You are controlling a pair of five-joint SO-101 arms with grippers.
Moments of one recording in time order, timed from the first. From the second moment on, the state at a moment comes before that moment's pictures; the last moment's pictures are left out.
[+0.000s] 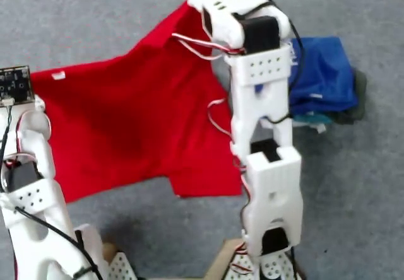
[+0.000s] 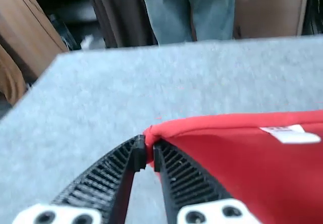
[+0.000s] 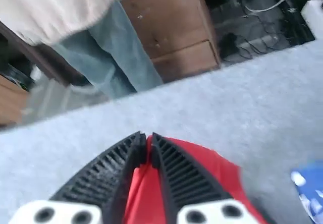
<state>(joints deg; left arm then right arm) -30.5 -55.1 59.4 22.9 -18.4 -15.0 34.1 -78.8 85.0 -27.6</state>
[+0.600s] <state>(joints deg) -31.0 -57.8 67.8 40.4 -25.7 -13.4 22.7 -52.7 100.9 -10.9</state>
